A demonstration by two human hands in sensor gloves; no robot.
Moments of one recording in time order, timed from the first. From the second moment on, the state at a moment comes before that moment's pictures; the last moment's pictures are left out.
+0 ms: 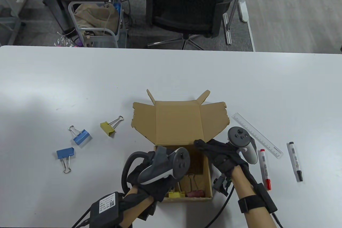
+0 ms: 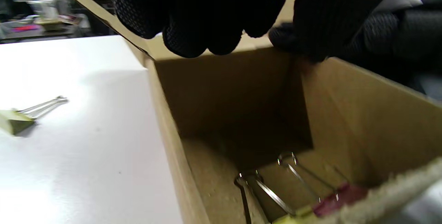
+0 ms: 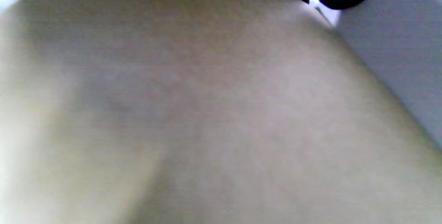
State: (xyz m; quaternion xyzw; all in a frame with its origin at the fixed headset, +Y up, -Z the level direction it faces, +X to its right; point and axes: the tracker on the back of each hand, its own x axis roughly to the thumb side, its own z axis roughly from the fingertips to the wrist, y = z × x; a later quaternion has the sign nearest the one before) left_hand -0.044 -0.618 -0.178 -0.20 -0.19 -0.04 0.96; right_hand 0.166 -0.755 -0.264 0.13 0.27 0.78 0.55
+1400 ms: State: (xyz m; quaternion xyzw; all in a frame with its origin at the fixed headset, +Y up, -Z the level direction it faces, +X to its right) left_hand -0.012 -0.705 -0.178 -0.28 -0.23 -0.17 0.92; right_hand 0.165 -0.755 -0.264 0.13 0.27 0.78 0.55
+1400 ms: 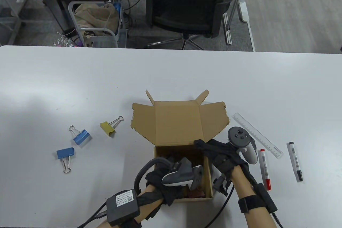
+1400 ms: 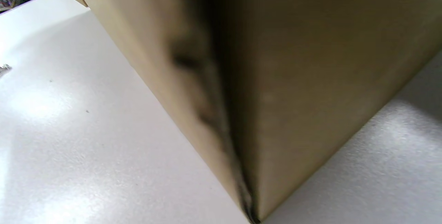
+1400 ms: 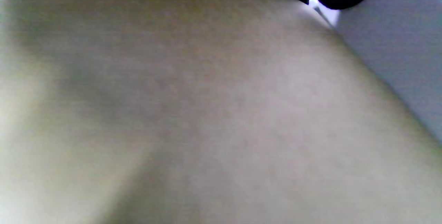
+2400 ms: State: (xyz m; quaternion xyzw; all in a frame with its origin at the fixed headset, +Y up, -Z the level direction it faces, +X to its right) left_hand -0.010 -0.695 -0.171 -0.25 -0.24 -0.17 0.92; right_hand 0.165 -0.755 -0.264 0.13 0.27 0.78 0.55
